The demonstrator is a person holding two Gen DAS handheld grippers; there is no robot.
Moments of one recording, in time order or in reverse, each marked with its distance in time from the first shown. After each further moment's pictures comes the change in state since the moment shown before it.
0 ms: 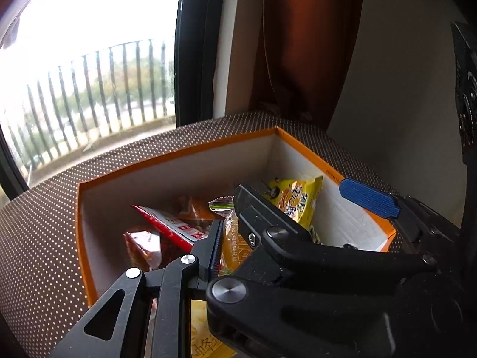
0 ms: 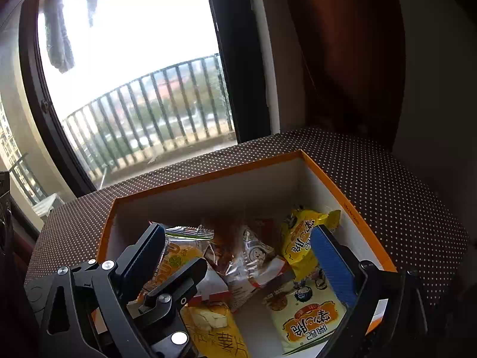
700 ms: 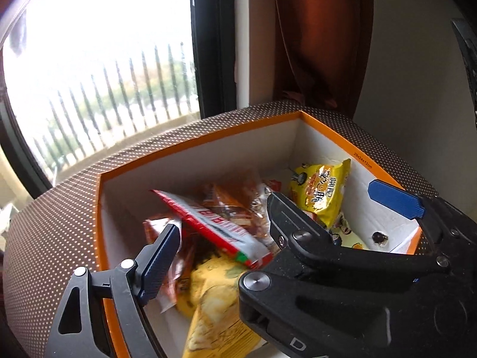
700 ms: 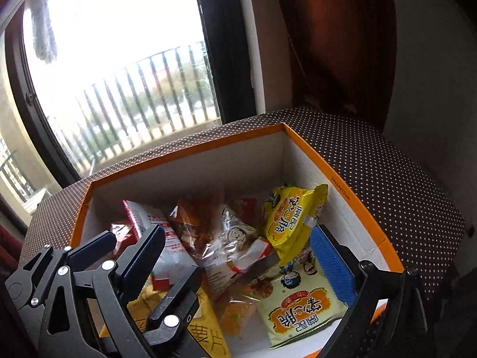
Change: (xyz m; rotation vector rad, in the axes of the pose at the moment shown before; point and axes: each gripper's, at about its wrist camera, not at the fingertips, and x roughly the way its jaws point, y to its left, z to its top) left arm -0.004 0.000 -0.021 0.023 0.003 0.162; right arm 0.014 -0.009 -0.022 0.010 0.057 -0.046
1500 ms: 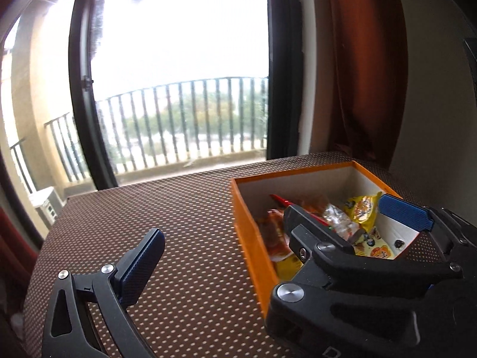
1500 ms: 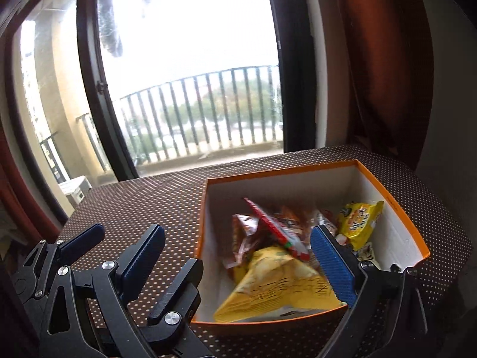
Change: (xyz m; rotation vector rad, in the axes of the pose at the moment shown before) left arm -0.130 0.075 -0.060 -0.148 -0.229 0.202; right arm -0.093 0.106 -0.029 -0.149 -0.128 0.172
